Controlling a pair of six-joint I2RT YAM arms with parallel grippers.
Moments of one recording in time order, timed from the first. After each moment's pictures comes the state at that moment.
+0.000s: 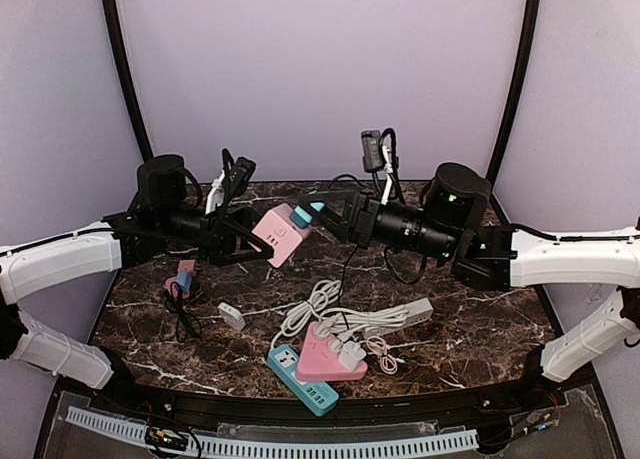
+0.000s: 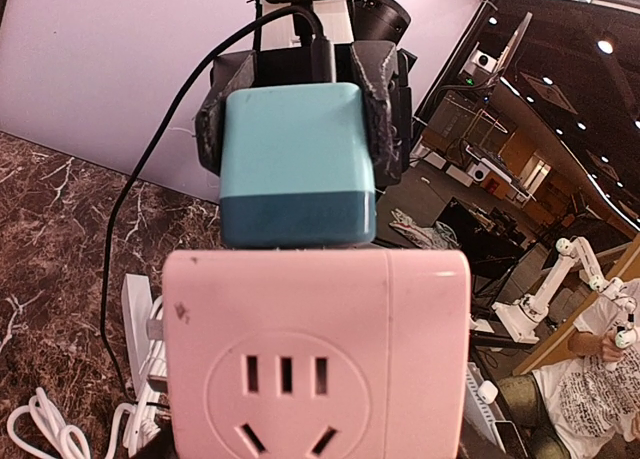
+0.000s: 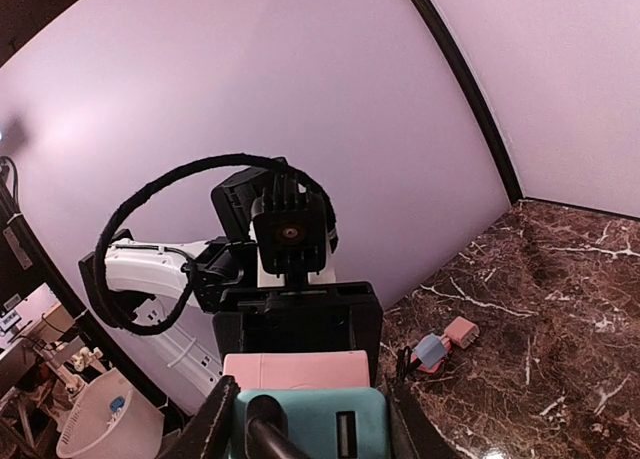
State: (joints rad) left arm -0.64 1.25 0.89 0.18 1.18 -0.33; right arm 1.10 1.35 0.99 0.48 -0.17 0.56
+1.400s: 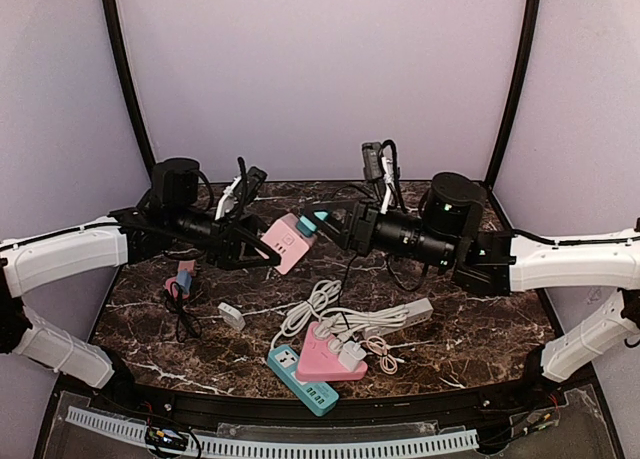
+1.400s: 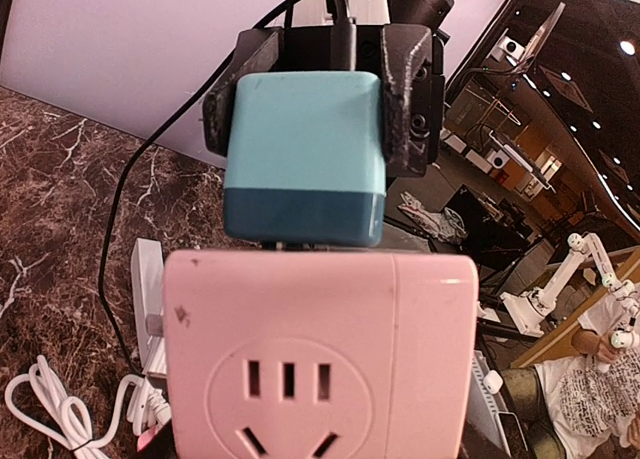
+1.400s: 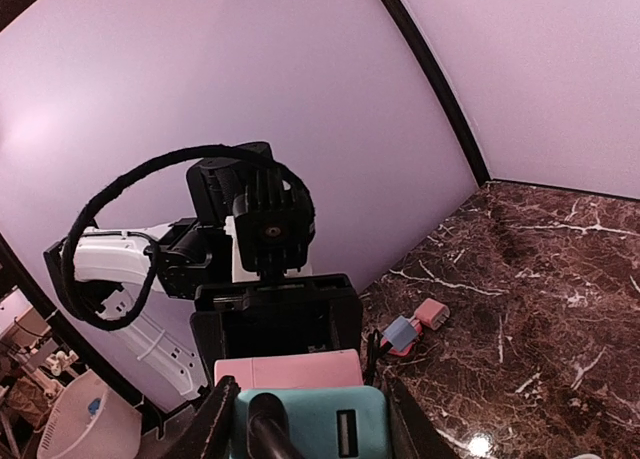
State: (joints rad) left arm -0.65 1.29 0.93 0.02 1.14 -0.23; right arm 1.09 1.35 0.95 0.46 -0.11 0.57
